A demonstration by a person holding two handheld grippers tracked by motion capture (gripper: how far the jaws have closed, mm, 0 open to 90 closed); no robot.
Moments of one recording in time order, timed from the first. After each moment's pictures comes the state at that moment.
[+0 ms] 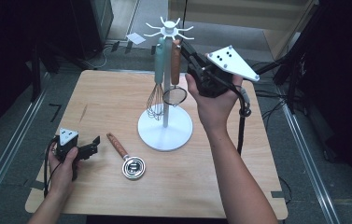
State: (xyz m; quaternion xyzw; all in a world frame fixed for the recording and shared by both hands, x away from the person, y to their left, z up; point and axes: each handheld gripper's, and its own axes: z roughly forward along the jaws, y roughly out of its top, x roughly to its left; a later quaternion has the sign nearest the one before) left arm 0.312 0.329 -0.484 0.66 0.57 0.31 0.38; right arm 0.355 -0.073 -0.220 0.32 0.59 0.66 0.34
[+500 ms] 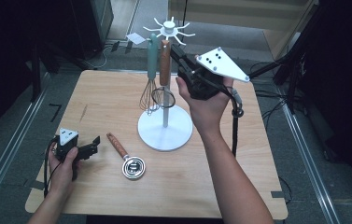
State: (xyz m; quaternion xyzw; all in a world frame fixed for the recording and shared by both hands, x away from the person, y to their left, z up) left arm 0.312 0.329 -0.484 0.66 0.57 0.30 0.38; right arm 0.350 -0.055 -0.221 0.30 0.60 0.67 0.33
